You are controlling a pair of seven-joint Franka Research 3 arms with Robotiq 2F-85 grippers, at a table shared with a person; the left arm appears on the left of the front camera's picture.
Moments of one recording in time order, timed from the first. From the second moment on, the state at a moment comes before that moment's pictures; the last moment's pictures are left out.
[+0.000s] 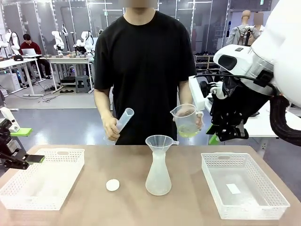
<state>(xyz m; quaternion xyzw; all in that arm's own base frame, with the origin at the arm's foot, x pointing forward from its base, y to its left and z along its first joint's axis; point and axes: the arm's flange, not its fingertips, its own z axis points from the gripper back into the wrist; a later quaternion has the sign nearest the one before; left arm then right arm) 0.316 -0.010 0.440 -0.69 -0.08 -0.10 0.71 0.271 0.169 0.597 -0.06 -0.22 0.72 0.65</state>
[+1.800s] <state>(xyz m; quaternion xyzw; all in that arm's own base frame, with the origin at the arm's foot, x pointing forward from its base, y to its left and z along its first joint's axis) 0.316 -0.010 0.440 -0.69 -0.08 -0.10 0.71 0.301 0.058 0.567 0.50 -0.26 0.16 0.81</state>
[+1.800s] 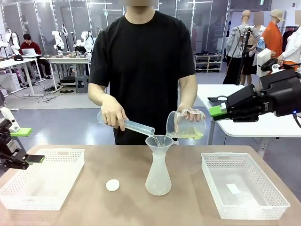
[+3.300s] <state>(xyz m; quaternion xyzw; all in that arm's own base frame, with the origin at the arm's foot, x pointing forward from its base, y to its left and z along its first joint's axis) 0.316 -0.010 0.440 -0.69 -0.08 -0.10 0.71 0.373 0.029 0.489 0.69 -0.12 0.02 0.71</state>
